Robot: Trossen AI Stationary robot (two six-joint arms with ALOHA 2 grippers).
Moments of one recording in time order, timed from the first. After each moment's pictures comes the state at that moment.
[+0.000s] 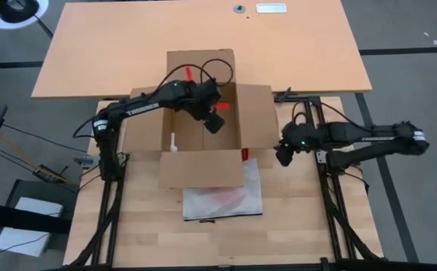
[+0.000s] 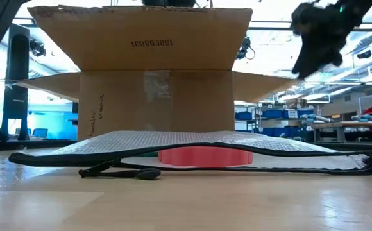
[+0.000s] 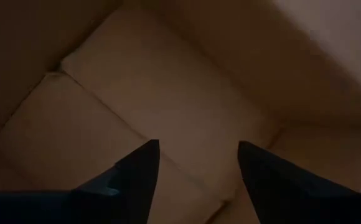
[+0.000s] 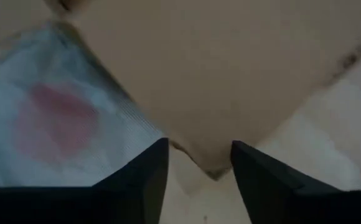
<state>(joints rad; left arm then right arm) 0.36 1.85 1.87 -1.13 -0.09 -0.37 -0.05 0.88 0.77 -0.80 0.27 0.61</state>
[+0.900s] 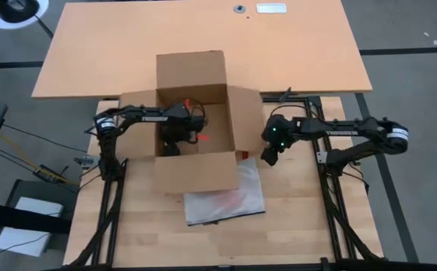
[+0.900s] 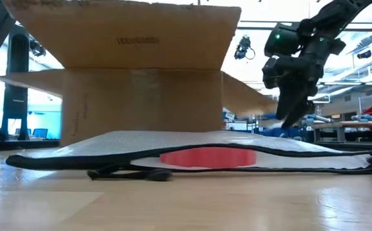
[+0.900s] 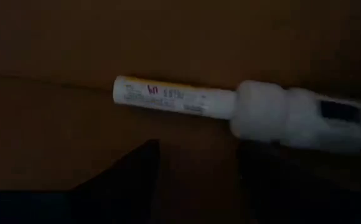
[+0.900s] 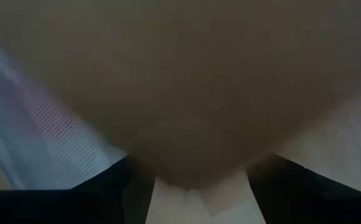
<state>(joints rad) 0.41 1.88 1.29 -1.37 -0.17 0.13 -0.37 1.26 0.67 -0.49 -0.26 0.34</state>
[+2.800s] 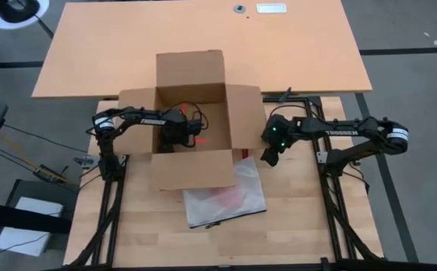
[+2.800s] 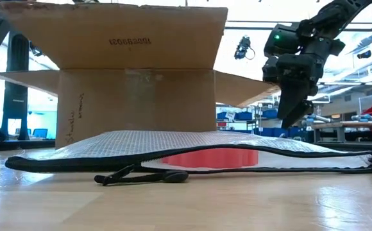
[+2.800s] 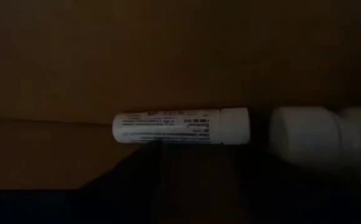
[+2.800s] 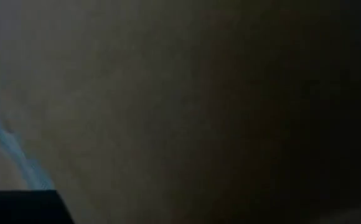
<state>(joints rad) 0.42 1.88 1.15 -1.16 -0.32 0.36 -0.38 1.26 0.67 -0.49 -0.29 0.30</state>
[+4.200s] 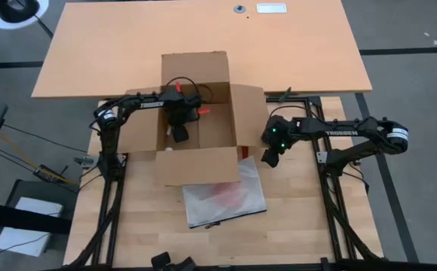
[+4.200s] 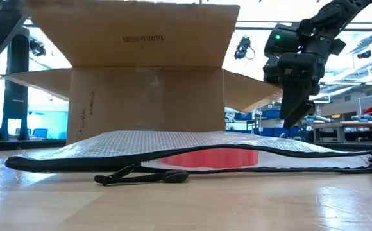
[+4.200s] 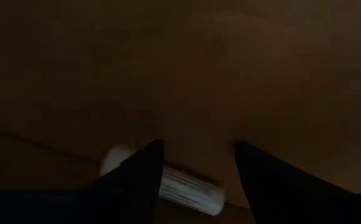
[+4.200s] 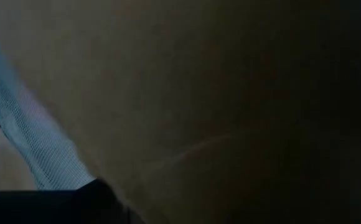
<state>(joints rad) 0.64 1.93 1.34 -1.03 -0.14 0.28 -0.36 1.26 0.67 -0.50 -0.31 0.31</state>
